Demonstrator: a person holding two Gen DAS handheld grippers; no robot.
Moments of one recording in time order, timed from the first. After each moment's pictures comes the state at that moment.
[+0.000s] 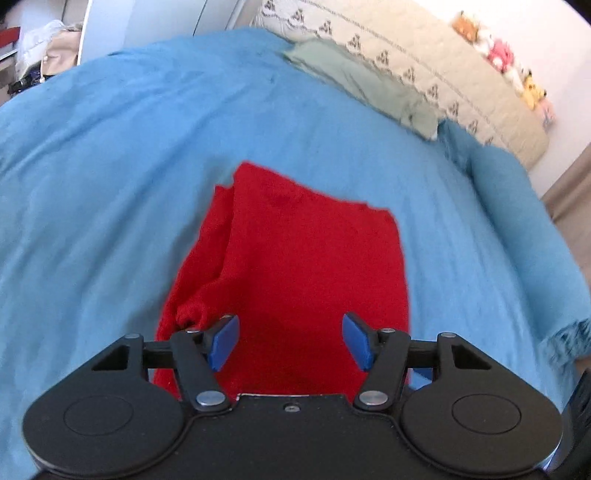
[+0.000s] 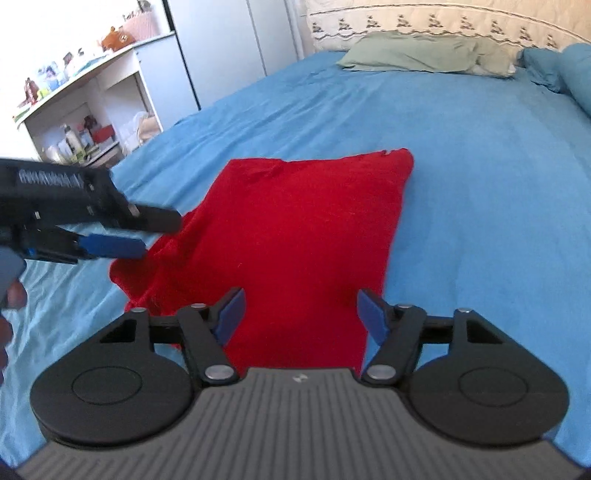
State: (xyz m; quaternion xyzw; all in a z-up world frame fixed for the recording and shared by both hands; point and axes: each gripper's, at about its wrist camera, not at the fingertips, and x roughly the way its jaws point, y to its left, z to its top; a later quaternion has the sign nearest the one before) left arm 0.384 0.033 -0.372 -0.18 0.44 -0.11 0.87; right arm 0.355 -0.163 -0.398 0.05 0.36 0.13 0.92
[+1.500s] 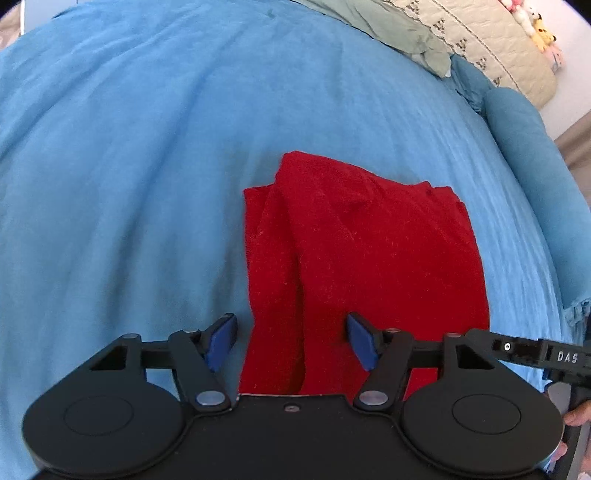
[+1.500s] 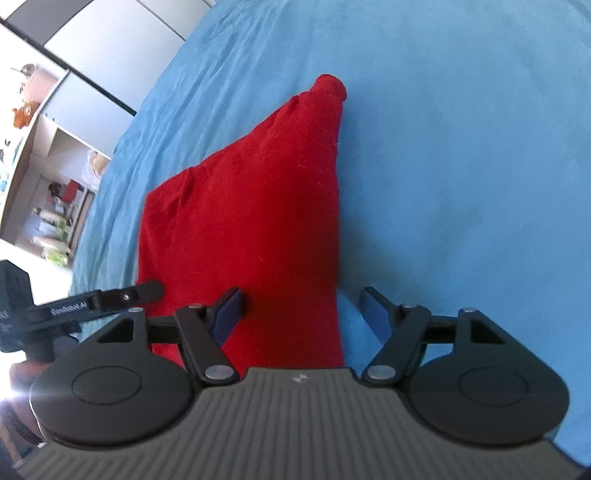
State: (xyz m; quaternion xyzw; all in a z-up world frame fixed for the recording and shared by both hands) left arm 0.509 0.061 -0.415 -0.13 0.53 -0.17 0.82; right arm 0.476 -0.237 -0.426 0.27 0.50 0.10 0.82
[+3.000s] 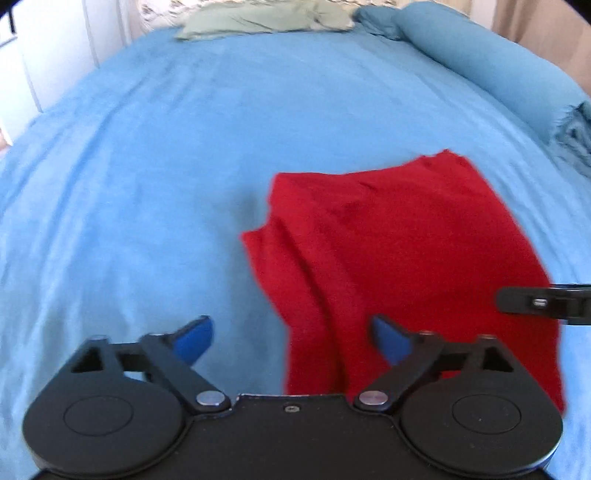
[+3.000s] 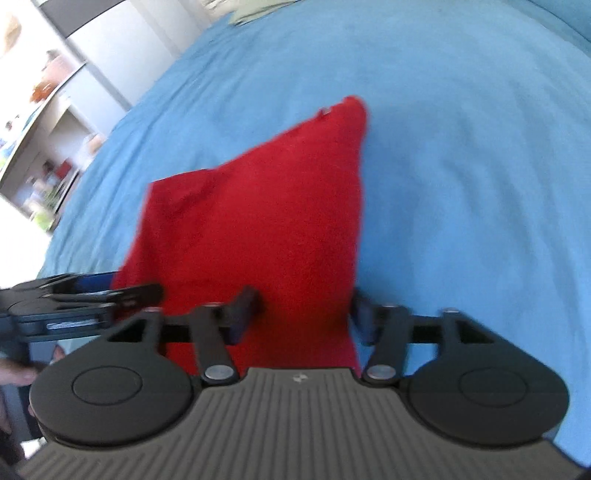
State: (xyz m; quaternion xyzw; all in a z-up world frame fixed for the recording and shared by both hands) left arm 0.292 -0.084 -0.404 0.08 0.46 -0.16 0.87; right arm 0.251 -0.315 -0.420 0.21 0.45 0.05 0.87
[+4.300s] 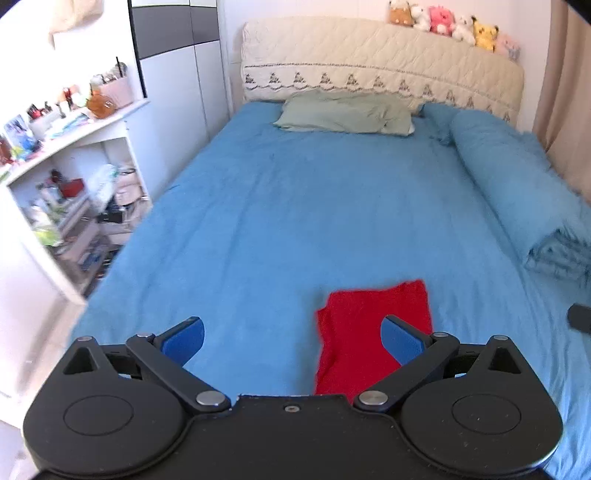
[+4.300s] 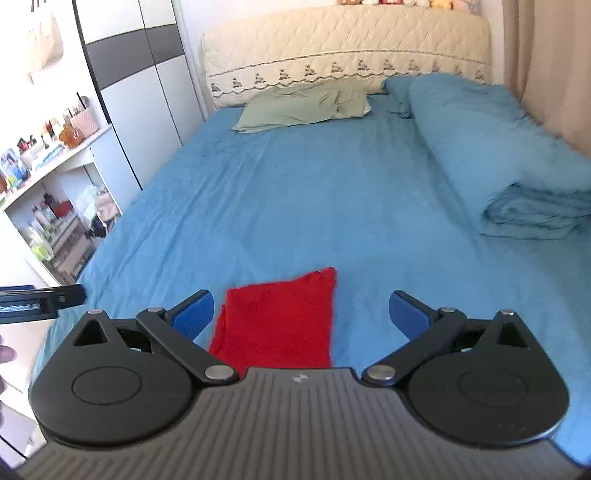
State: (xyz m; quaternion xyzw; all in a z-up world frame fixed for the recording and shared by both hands) left arm 0.113 -0.034 -0.066 0.04 0.40 -0.03 0.91; right arm 0.080 -0.273 -0.079 0.09 0.35 -0.05 0.93
